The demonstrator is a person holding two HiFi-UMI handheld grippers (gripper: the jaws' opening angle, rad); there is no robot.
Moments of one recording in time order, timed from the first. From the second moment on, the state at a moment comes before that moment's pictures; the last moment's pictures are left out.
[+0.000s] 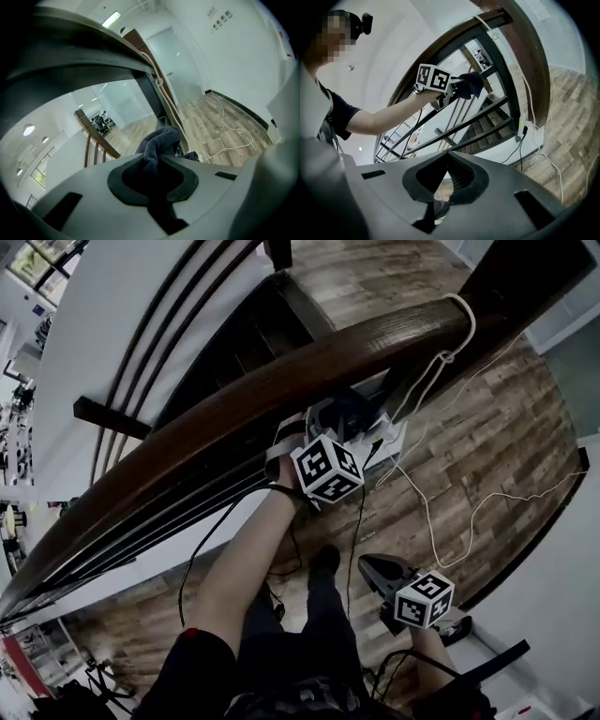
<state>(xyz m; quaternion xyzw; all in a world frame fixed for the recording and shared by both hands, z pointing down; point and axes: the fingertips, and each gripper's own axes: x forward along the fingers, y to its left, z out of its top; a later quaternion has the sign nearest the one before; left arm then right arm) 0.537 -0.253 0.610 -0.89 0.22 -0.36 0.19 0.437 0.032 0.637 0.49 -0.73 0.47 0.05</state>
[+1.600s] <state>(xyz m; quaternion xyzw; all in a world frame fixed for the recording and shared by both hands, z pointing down) -0.473 -0.259 0.626 -0.70 0.52 -0.48 -0.01 -0.186 -0.047 0.565 0.22 -0.87 0.41 0.13</state>
